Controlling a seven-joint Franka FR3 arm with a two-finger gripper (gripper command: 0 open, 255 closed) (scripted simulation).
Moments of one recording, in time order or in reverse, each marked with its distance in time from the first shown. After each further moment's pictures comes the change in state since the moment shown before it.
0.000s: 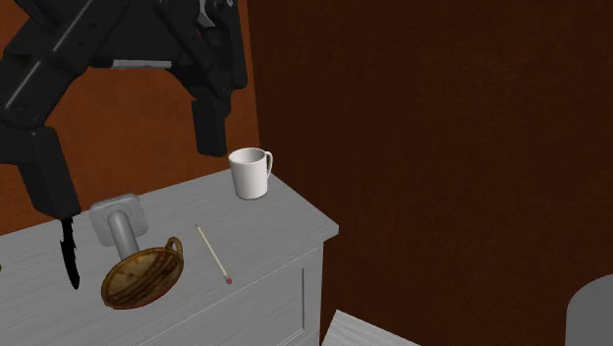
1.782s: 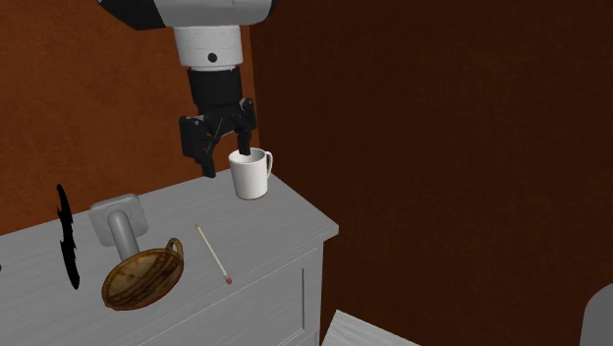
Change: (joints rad) arm -0.097 0.729 -0.290 0.253 -0.102 0.527 -0.367
